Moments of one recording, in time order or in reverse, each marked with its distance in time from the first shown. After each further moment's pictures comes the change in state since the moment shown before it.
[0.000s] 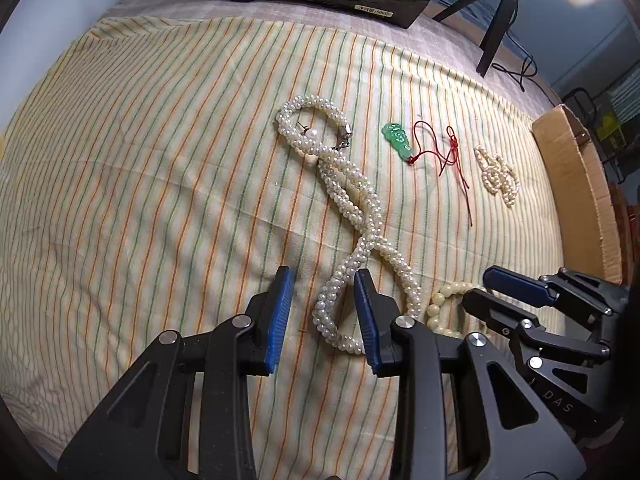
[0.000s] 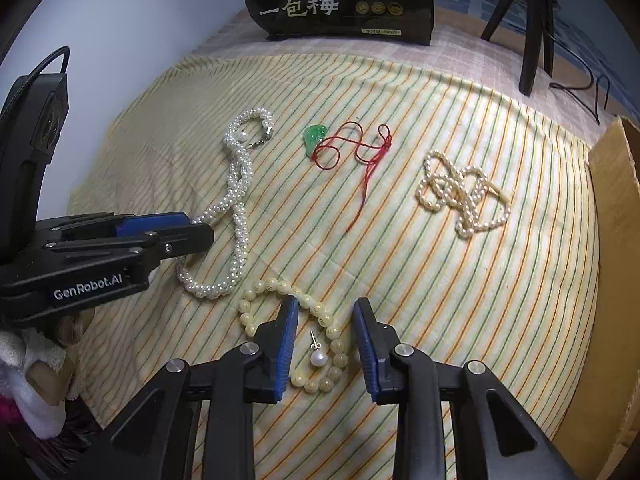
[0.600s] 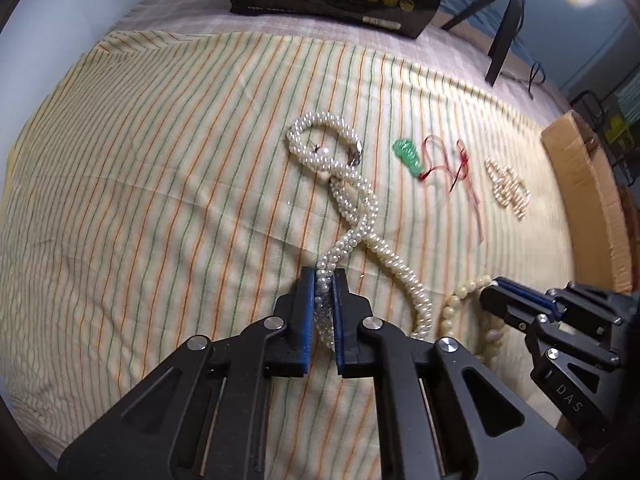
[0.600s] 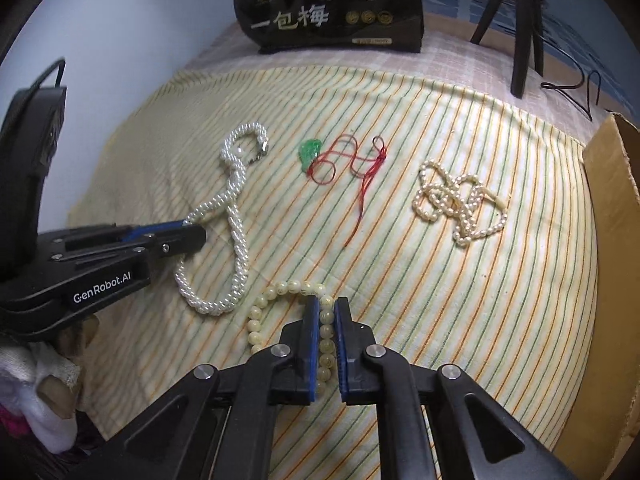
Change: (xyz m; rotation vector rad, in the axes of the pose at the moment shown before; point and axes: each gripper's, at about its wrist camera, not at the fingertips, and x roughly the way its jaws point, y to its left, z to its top) left arm -0.006 0.009 0.008 -0.016 -0.043 0.024; right arm -0.003 -0.003 0.002 0.054 -0.044 0.012
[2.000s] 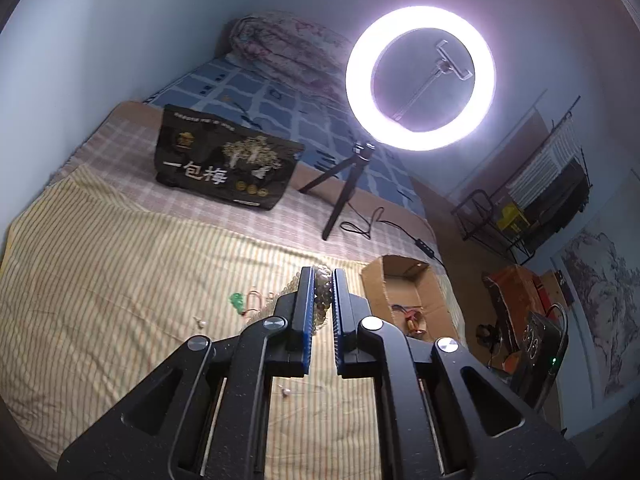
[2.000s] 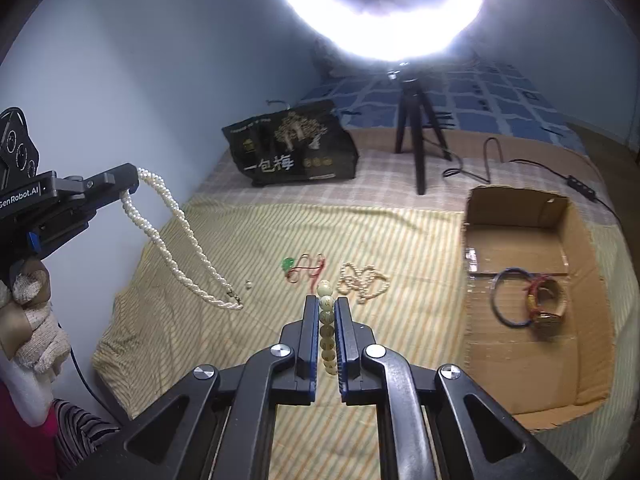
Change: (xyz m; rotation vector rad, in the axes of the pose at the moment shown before) left arm -0.192 -0.053 0.027 -0.030 -0.385 -0.388; right arm -0.170 -0.042 -0.027 0.111 -0.336 -0.007
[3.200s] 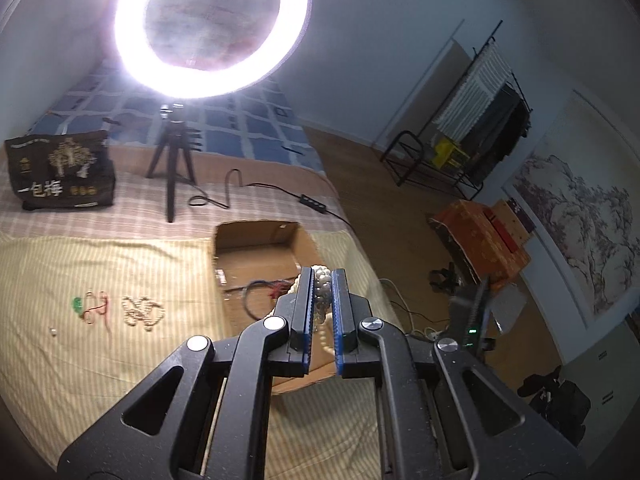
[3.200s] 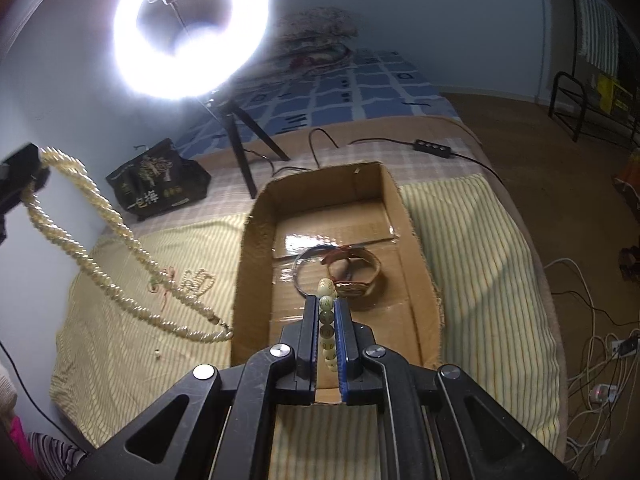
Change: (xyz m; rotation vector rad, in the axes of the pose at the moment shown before) left arm 0.066 -0.212 -0.045 0.228 0.112 -0.197; right arm -0.062 -0.154 -0.029 0.206 -0.035 -0.248
